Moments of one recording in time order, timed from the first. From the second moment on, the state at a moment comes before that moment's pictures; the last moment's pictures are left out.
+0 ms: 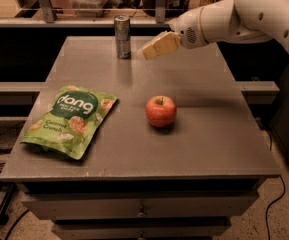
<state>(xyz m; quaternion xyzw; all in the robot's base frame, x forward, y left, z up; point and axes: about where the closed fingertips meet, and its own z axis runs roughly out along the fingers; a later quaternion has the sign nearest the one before) 0.684 -0.028 0.957 -0.44 0.72 0.26 0.47</state>
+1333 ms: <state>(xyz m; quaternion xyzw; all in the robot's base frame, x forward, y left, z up) 0.795 0.041 0.893 -0.41 0.71 0.28 0.50</state>
